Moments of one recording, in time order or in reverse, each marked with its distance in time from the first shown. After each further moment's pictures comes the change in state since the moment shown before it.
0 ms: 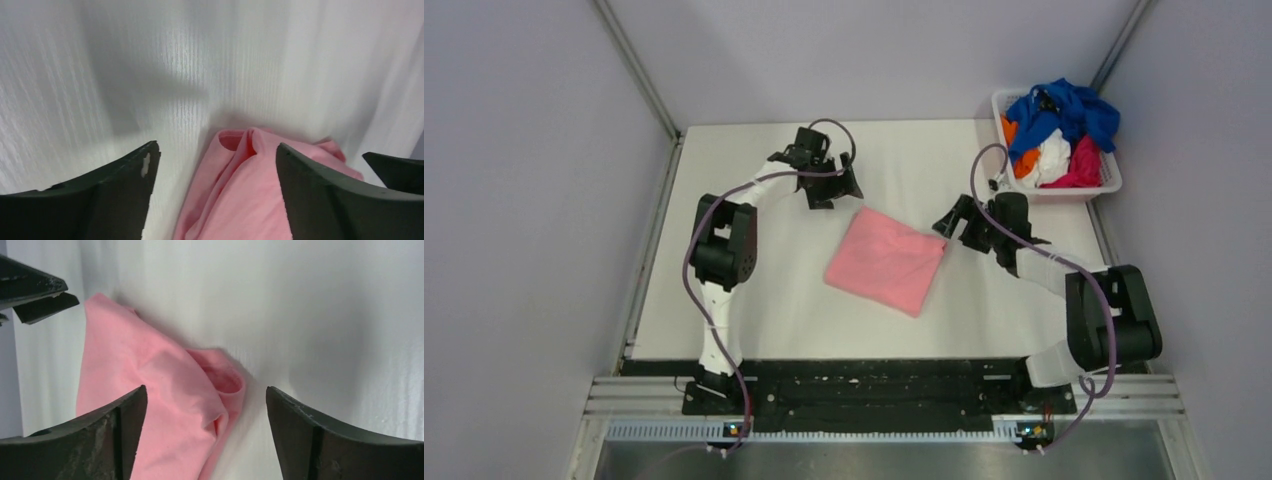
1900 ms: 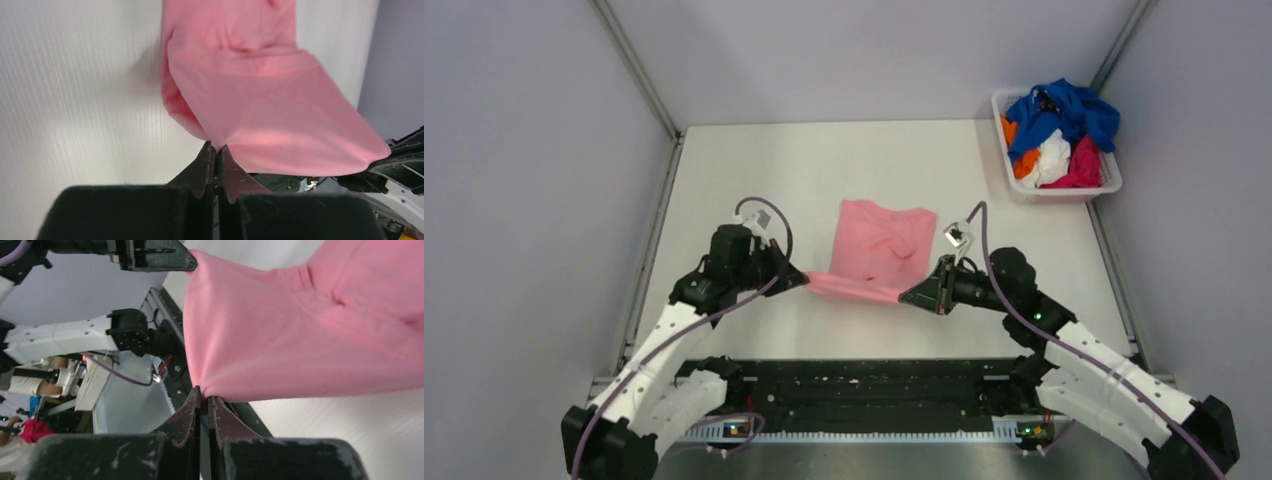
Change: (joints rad) left arm 0.004 -1.226 -1.022 -0.033 0.037 -0.114; right arm 0.478 -0.678 -0.195 -0.186 -0.206 0.105
